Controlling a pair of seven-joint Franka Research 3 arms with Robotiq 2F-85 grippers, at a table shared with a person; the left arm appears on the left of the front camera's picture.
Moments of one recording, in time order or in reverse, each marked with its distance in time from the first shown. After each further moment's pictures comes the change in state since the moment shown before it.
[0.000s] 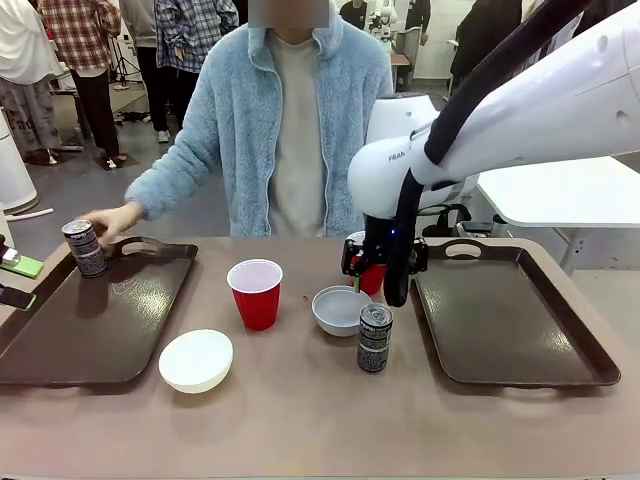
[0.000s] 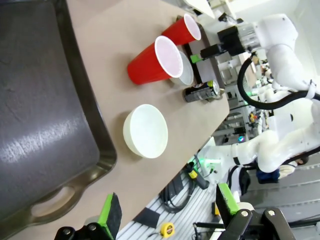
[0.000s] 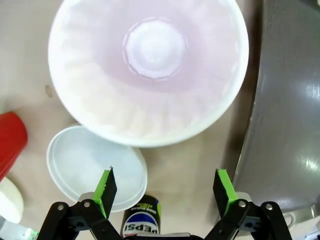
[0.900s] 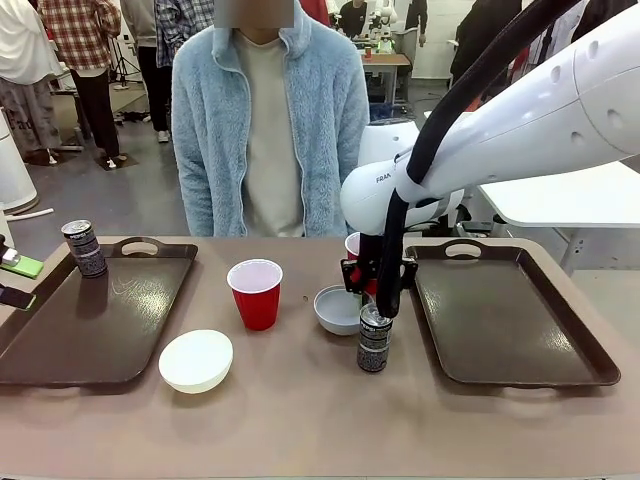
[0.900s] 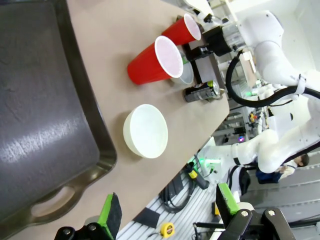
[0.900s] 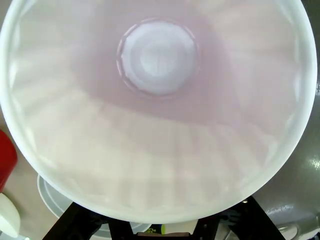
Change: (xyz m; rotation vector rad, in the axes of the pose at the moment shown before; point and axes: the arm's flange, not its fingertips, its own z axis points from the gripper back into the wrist) left arm 0.000 0.000 0.000 0.000 0.000 0.000; right arm 0.015 0.007 -0.035 -0.002 0.036 -0.002
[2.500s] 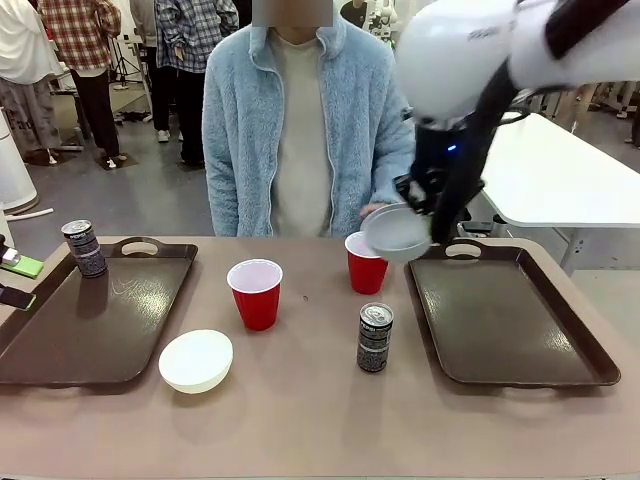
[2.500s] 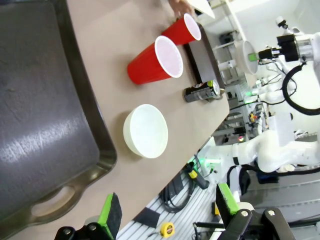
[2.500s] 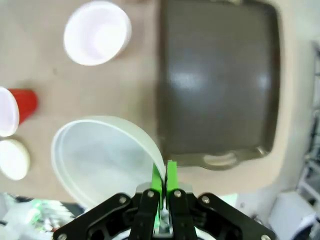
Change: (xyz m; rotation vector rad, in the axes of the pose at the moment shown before) left arm 0.000 0.000 0.000 0.000 0.000 0.000; right arm -0.099 -0.084 0.211 -0.081 -0.139 -0.102
